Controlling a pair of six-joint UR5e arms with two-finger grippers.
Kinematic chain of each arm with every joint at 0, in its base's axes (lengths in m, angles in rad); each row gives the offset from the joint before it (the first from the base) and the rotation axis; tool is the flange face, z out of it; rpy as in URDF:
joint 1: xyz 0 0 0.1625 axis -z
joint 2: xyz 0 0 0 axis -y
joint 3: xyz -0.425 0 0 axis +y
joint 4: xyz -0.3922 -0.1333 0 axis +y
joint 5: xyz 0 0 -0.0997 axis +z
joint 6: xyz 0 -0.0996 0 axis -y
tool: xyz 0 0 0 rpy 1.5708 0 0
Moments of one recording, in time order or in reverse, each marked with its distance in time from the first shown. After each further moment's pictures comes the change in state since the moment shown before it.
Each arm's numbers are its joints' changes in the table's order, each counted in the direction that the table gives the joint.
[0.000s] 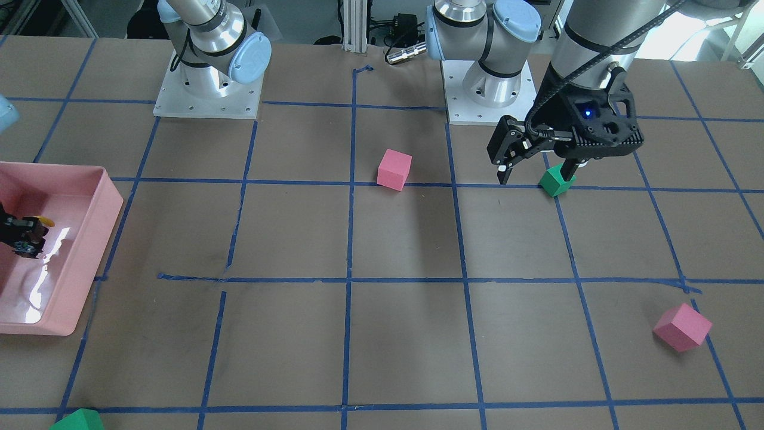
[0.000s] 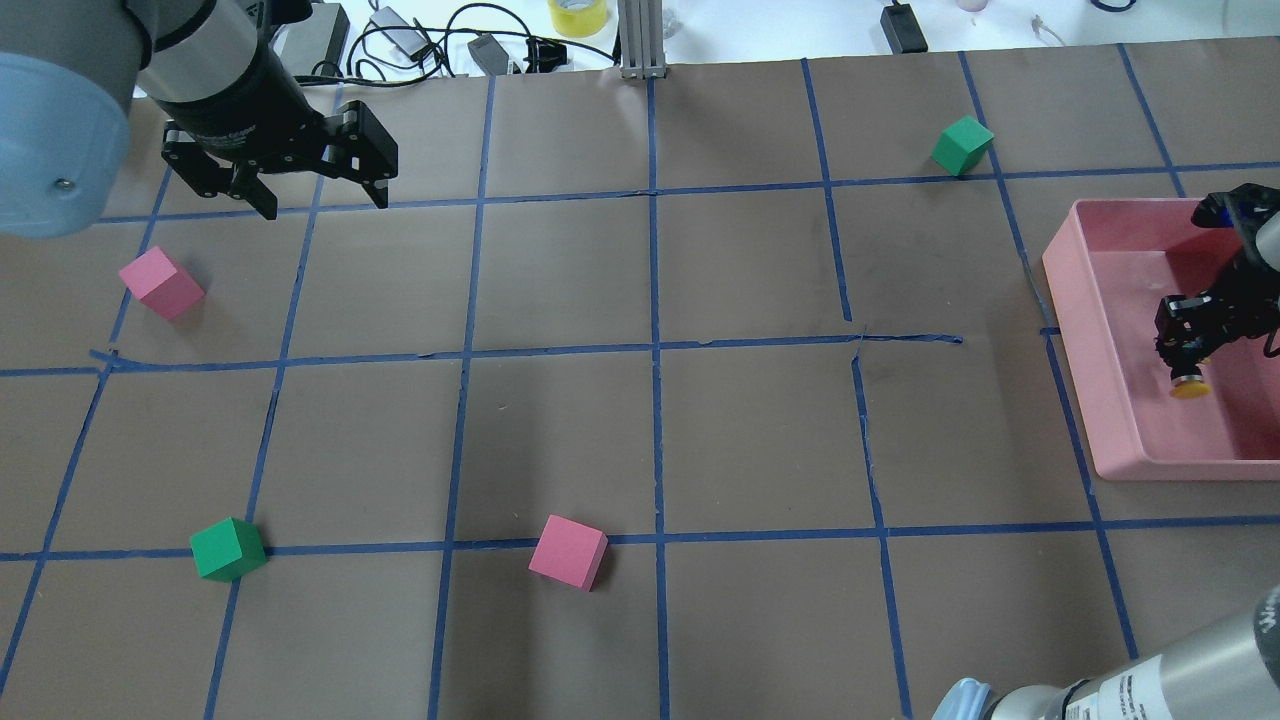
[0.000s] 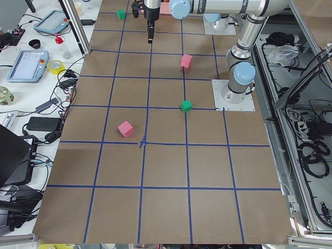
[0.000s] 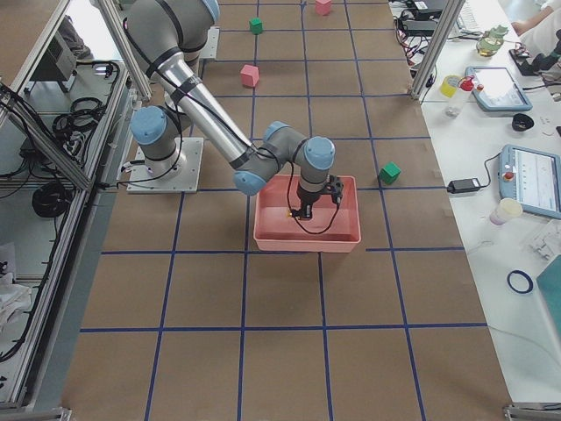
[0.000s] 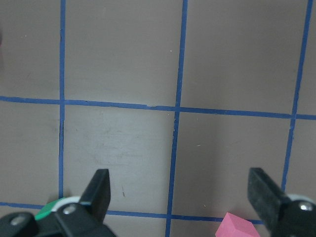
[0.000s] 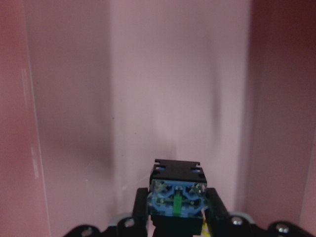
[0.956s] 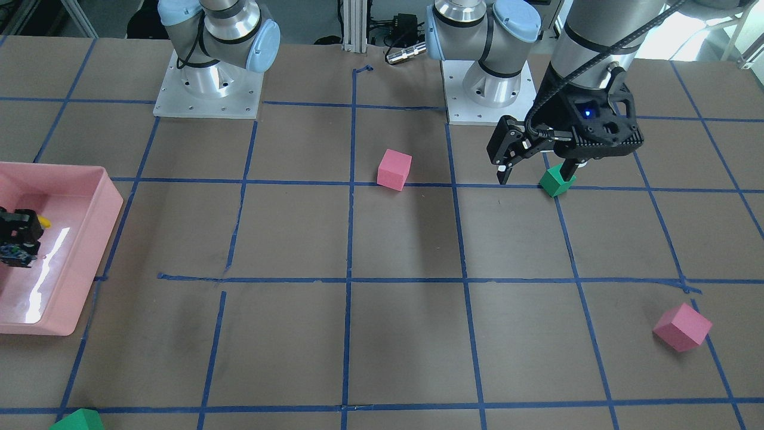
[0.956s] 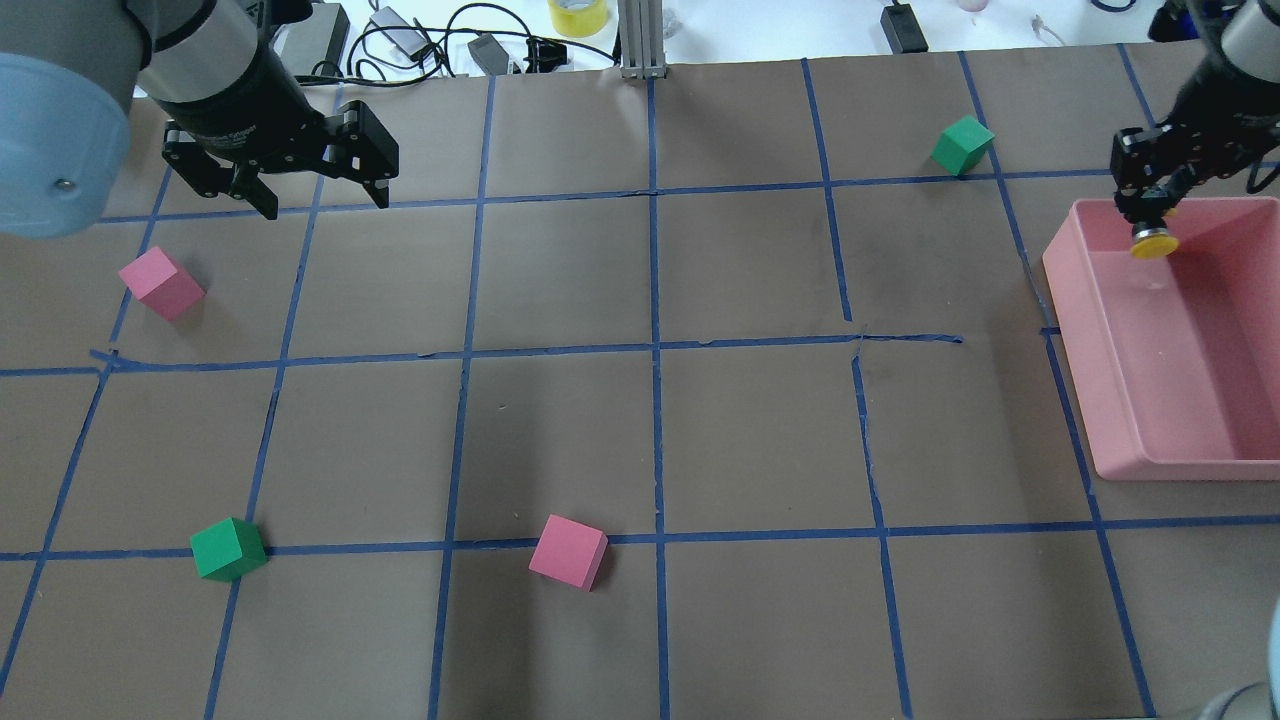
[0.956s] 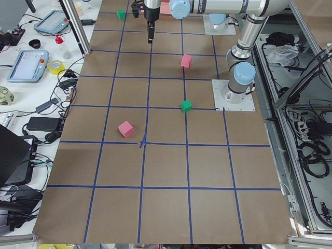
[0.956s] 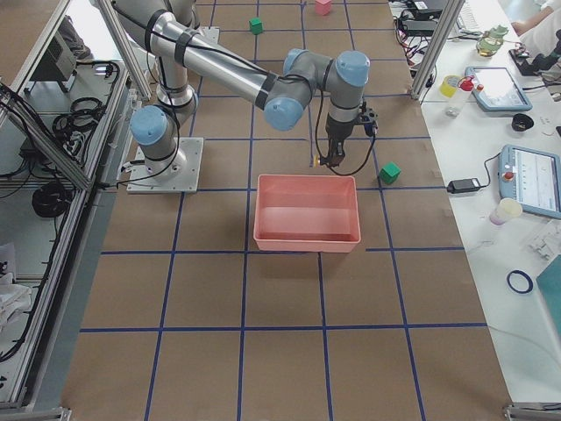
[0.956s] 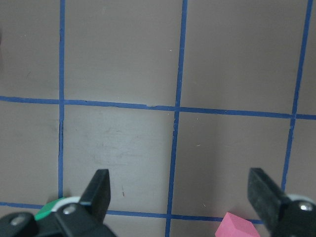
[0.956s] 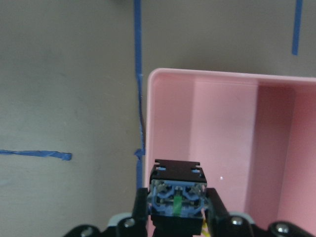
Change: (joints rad) left arm 0.000 0.000 0.000 -0.001 0.001 0.000; right arm -0.303 -0.099 0.274 -0.313 0.003 0.264
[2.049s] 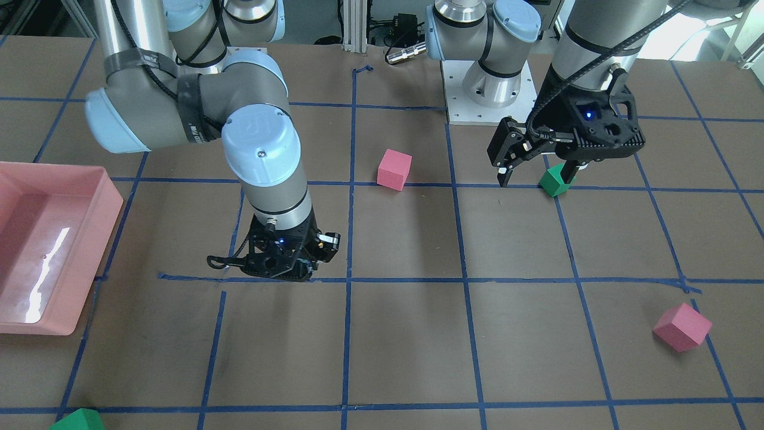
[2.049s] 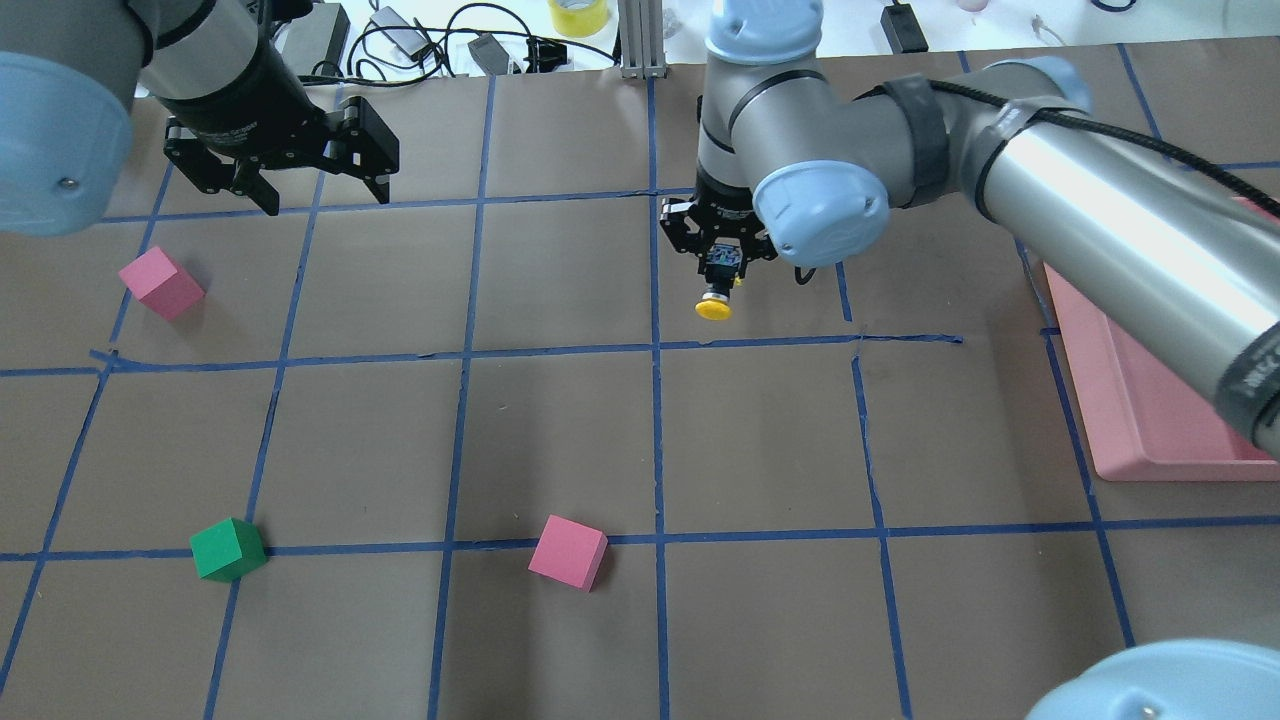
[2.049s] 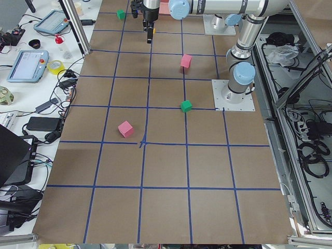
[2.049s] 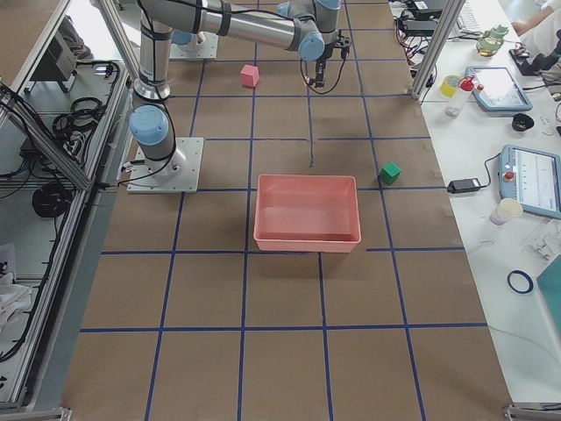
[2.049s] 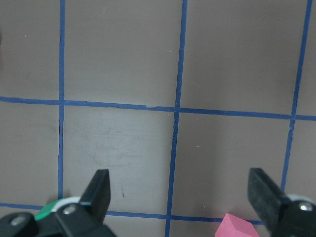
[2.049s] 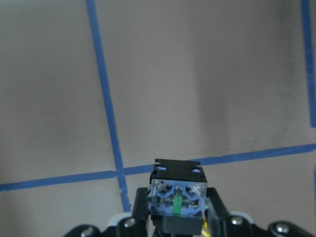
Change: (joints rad) left arm -0.002 -0.004 -0.001 -0.014 0.004 0.001; right arm -0.623 0.173 -0.006 0.189 -0.096 0.764
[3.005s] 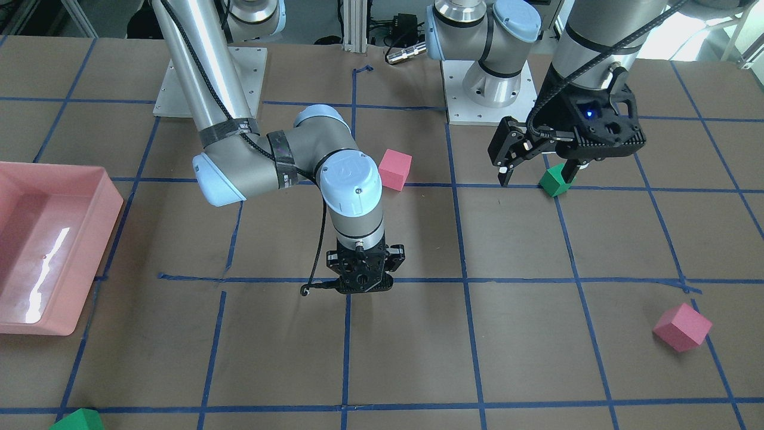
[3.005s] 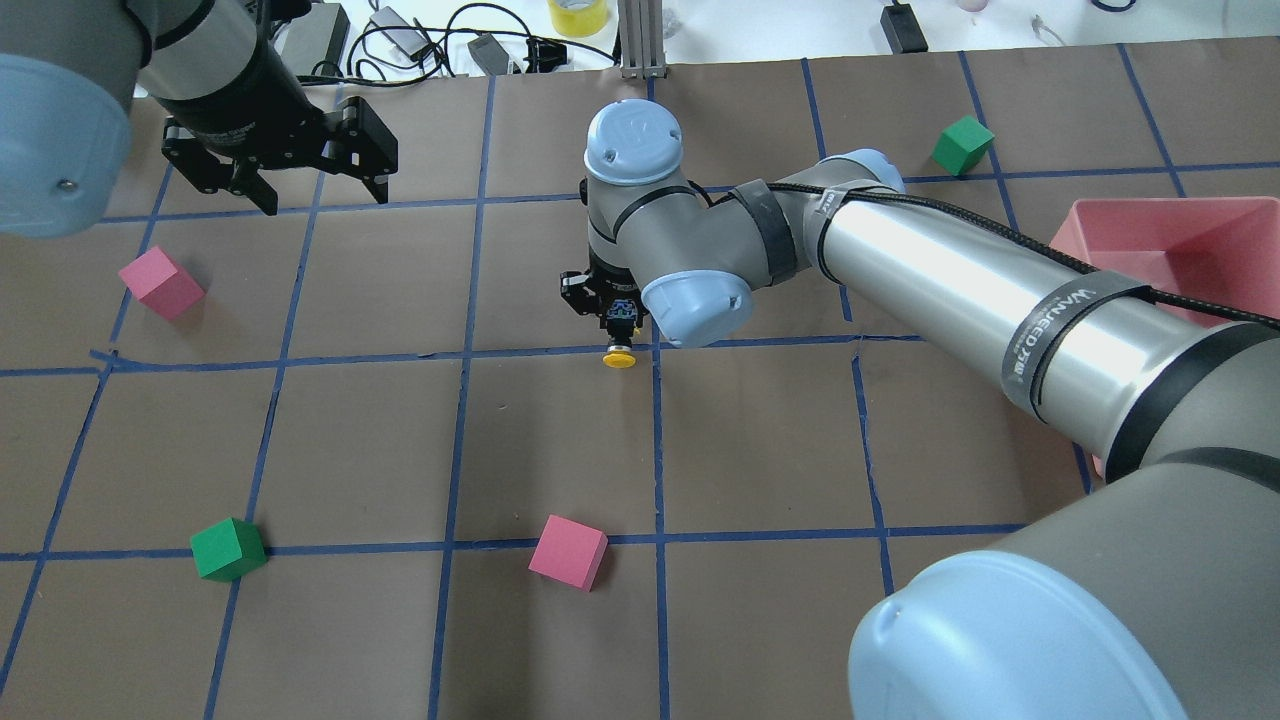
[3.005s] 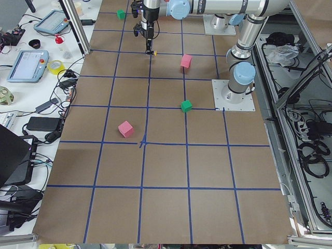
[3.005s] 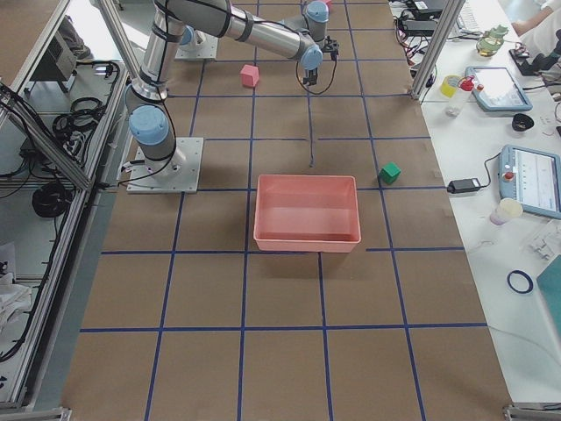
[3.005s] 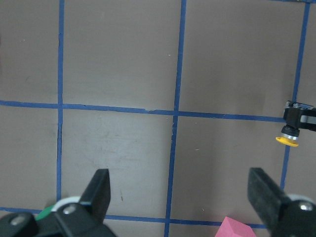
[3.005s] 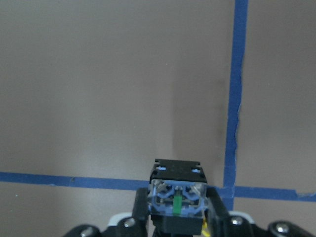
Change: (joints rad) left arm 0.000 0.006 0.006 -0.001 -0.006 0.000; right arm -0.120 0.156 0.001 0.191 -0.034 -0.073
